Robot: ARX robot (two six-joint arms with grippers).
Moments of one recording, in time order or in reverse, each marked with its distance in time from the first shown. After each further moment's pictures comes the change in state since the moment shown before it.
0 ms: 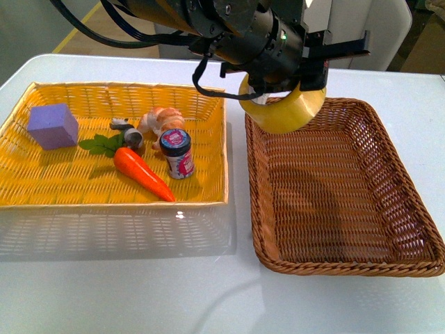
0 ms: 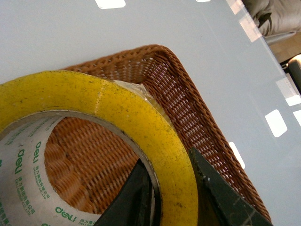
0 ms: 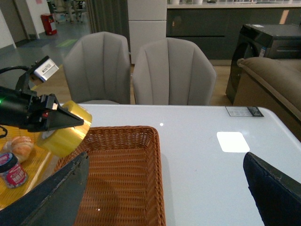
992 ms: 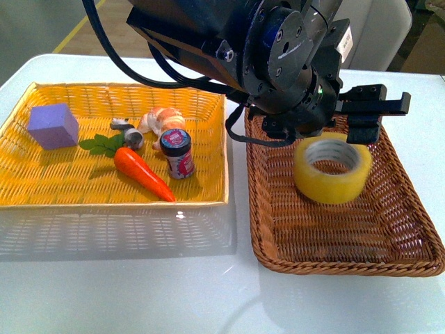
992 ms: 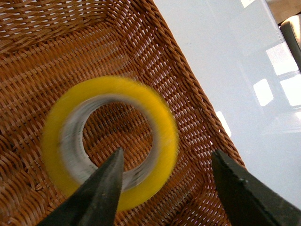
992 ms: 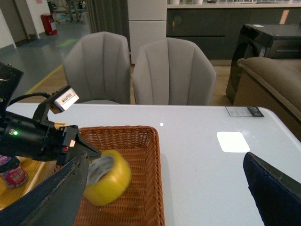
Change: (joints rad) left arm -0.080 0.053 -0.014 -0.036 0.002 -0.012; right arm 0.000 0.000 0.000 0.000 0.000 0.000
